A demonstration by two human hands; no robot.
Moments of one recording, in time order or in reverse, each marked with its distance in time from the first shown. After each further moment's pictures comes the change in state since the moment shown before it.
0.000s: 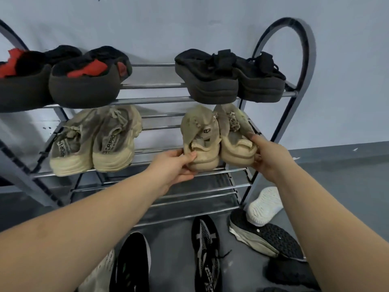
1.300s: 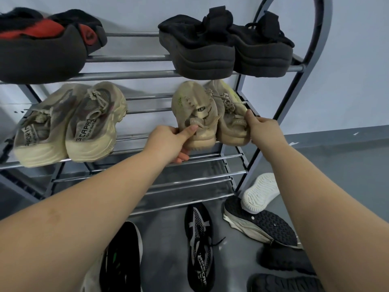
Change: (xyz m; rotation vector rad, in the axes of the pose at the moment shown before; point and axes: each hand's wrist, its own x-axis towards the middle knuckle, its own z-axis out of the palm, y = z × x) left_hand 0.041 0.003 0.019 0.522 0.140 0.143; right_hand 0.043 0.001 -0.004 -0.659 0.105 -0.220
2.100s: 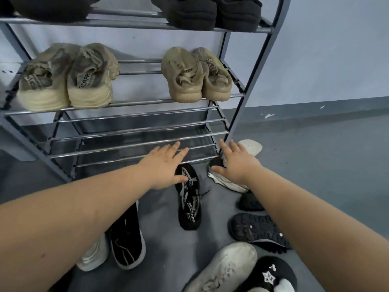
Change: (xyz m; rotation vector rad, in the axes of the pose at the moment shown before) left_hand -0.092 -0.106 0.014 1.384 -0.462 0.448; right_hand -0.130 0.100 0.006 -1.084 -0.472 -0.174
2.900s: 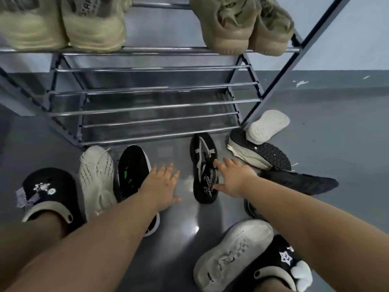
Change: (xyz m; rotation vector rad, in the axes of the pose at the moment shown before) left_hand -0.015 -0.004 0.145 -0.011 -0.329 -0.048; right_hand 0.020 -0.054 0.100 -0.225 -0.343 -0.144
